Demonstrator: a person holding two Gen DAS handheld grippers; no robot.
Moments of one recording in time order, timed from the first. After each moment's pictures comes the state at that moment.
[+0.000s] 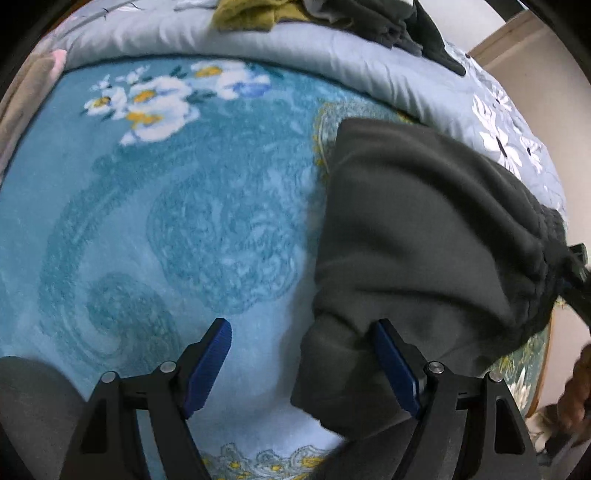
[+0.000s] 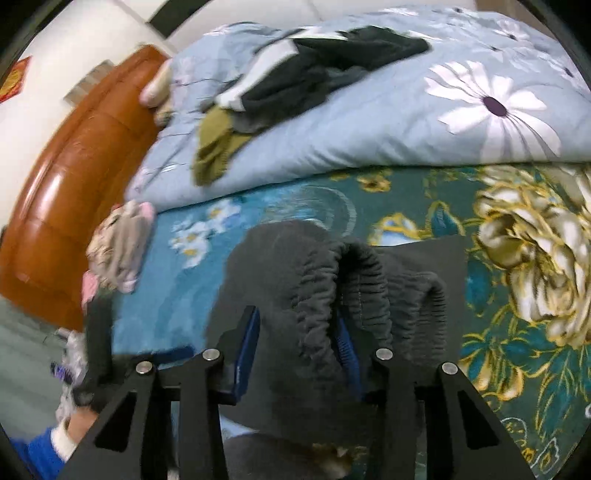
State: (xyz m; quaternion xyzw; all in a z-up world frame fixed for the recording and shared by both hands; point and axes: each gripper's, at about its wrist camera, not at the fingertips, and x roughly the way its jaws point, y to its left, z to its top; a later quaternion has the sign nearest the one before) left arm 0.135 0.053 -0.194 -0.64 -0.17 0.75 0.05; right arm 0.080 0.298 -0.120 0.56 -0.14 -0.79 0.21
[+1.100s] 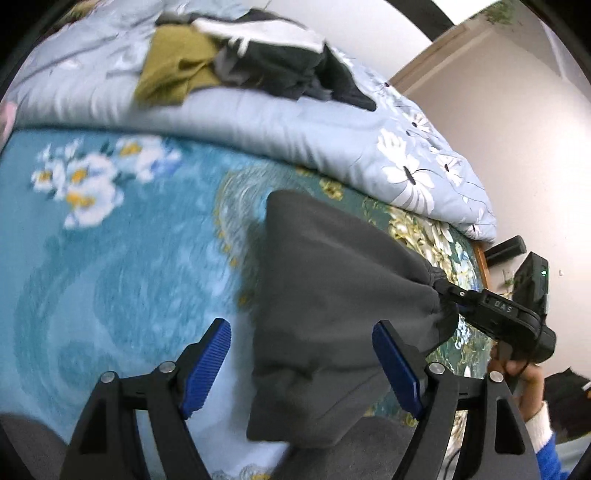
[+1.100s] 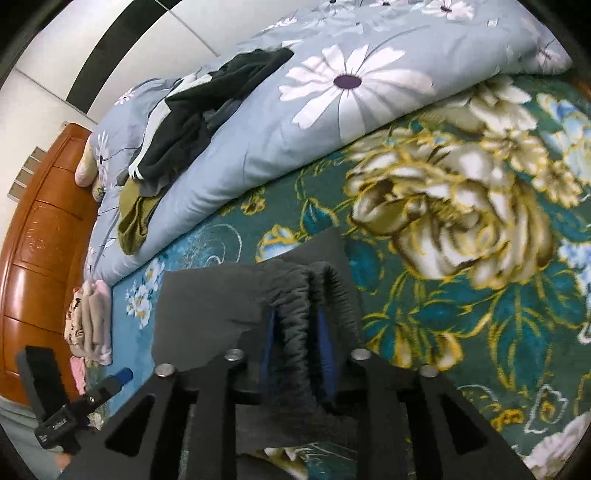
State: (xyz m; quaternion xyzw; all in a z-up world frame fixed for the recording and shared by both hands) left arm 0.122 0.069 -0.130 -0.54 -0.19 0.80 0.17; right arm 0.093 0.390 -0.128 0.54 -0.22 -0.81 0.07
